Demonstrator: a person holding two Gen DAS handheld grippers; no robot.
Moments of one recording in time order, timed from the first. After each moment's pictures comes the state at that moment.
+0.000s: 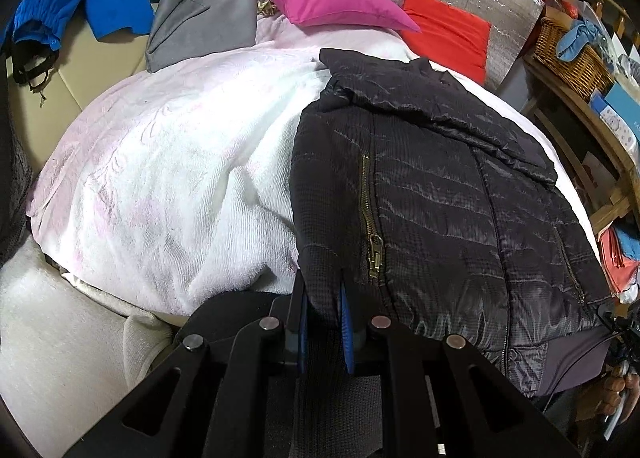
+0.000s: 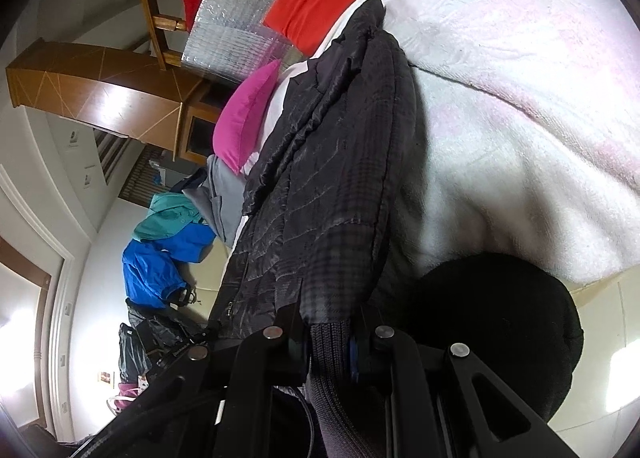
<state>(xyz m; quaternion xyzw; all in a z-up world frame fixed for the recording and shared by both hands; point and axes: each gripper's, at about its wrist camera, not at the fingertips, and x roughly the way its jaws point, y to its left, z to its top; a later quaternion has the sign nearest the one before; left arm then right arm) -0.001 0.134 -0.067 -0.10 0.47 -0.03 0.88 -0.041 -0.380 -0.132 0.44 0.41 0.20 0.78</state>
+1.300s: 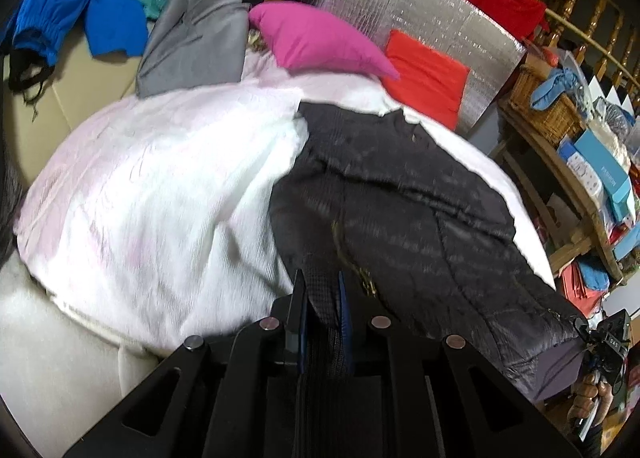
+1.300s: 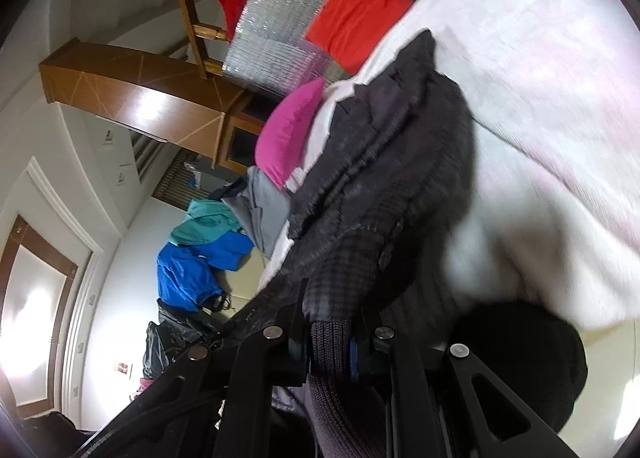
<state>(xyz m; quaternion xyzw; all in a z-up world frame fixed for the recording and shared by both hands) 0.019 0.158 -0.007 -0.16 0.41 -0.07 0.90 -0.018 -0.404 -0.080 0.44 0.35 0.26 0.78</state>
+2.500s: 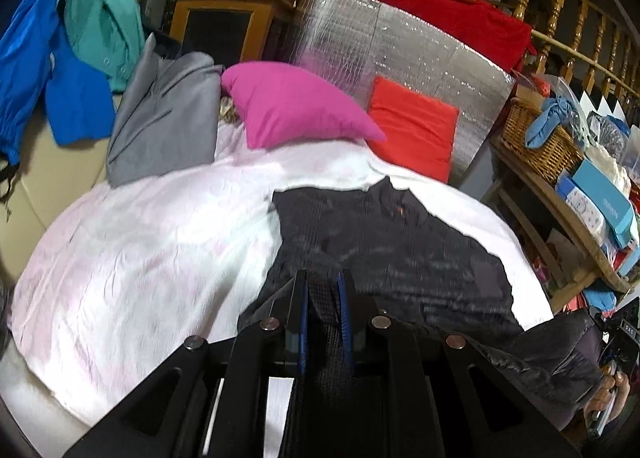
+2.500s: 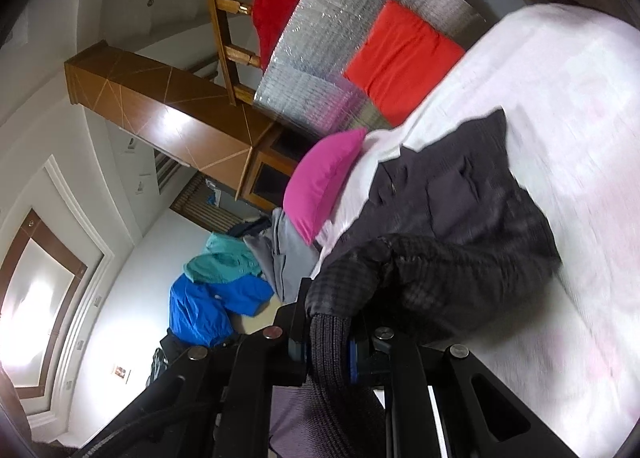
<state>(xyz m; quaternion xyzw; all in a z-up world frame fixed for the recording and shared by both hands) 0.113 0.137 0.052 -0.14 0.33 -0.07 0.93 0.082 -0.407 -0.011 0.44 0.28 0.27 0.81</state>
